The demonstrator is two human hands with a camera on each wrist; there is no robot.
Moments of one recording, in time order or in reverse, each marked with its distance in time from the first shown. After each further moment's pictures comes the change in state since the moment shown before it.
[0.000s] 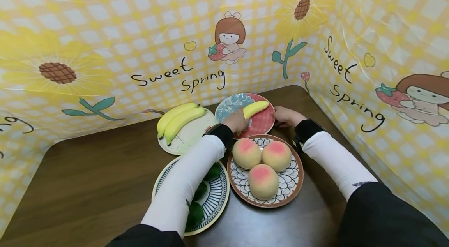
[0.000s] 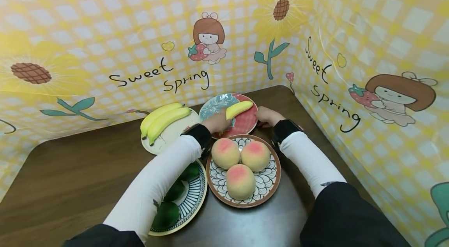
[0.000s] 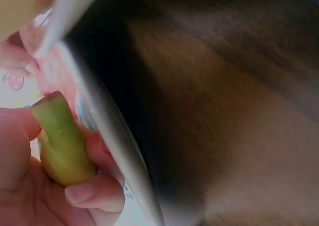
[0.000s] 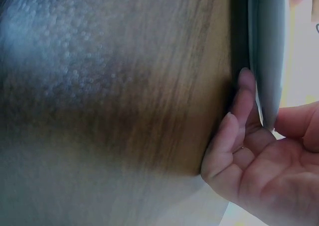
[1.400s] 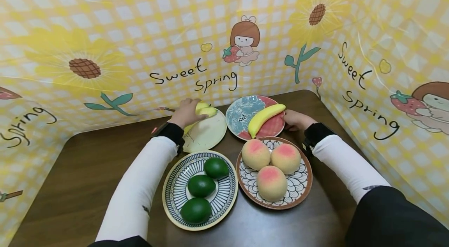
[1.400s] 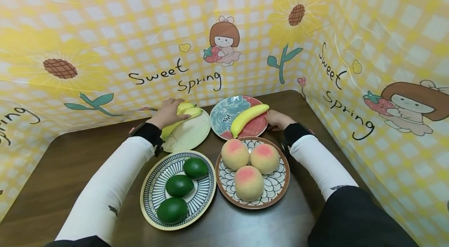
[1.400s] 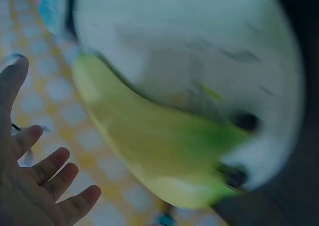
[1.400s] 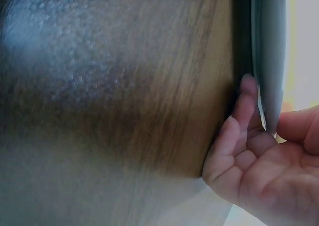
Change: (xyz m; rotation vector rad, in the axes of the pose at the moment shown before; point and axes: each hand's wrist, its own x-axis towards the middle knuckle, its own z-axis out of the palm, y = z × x) left_hand -0.068 -0.140 -0.105 0.231 0.251 0.037; right_hand -0.002 -0.004 0.002 -0.011 -0.039 0.016
